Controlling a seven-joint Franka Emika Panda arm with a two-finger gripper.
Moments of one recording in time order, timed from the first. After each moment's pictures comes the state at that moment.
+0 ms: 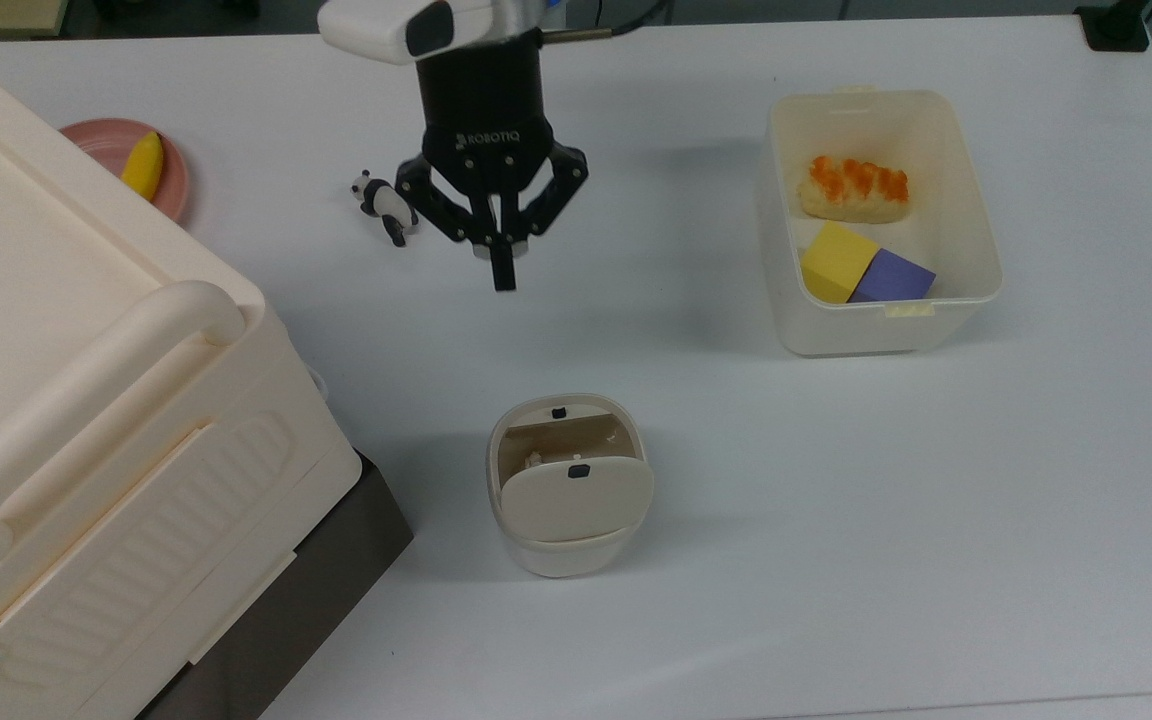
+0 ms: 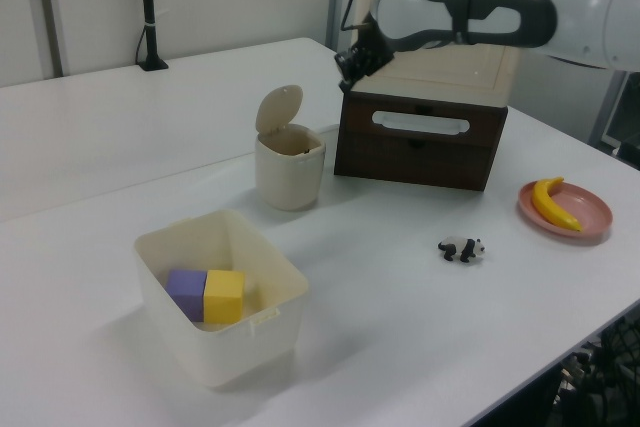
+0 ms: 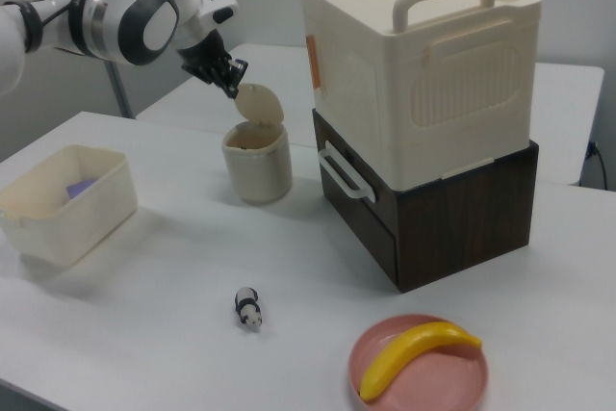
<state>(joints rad) 0.10 0.19 -0.05 -1.63 0.06 2.34 -0.07</state>
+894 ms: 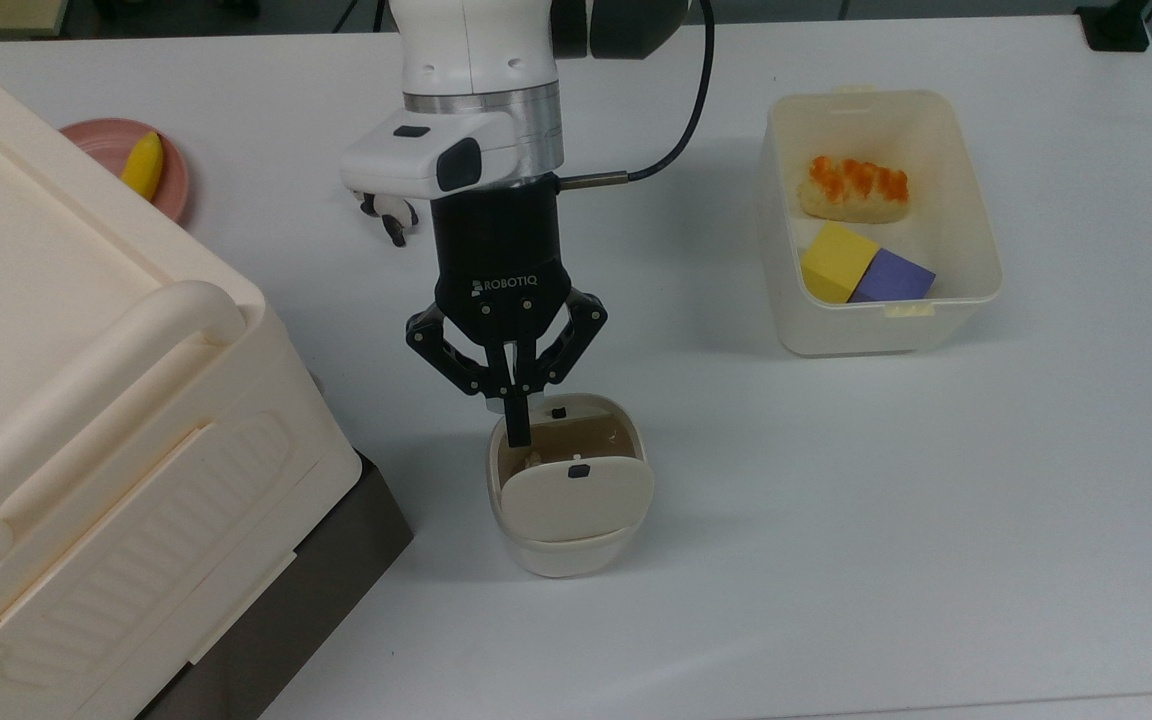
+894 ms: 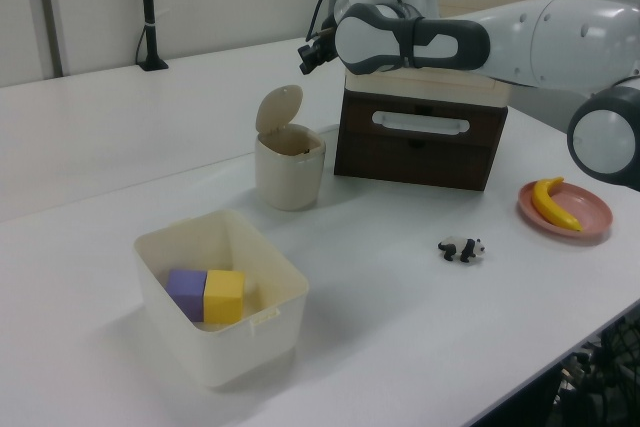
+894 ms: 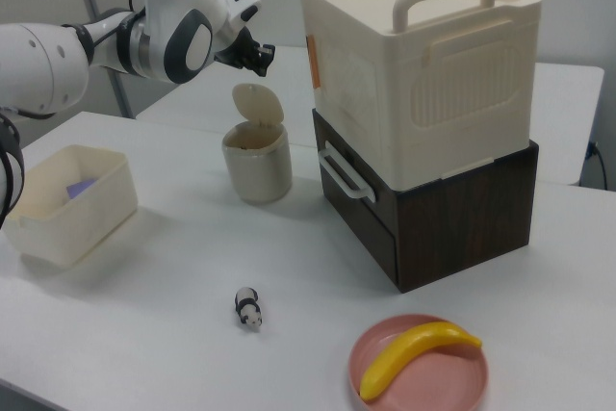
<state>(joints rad) 0.07 0.46 0.00 -1.39 0.06 2.60 -0.17</state>
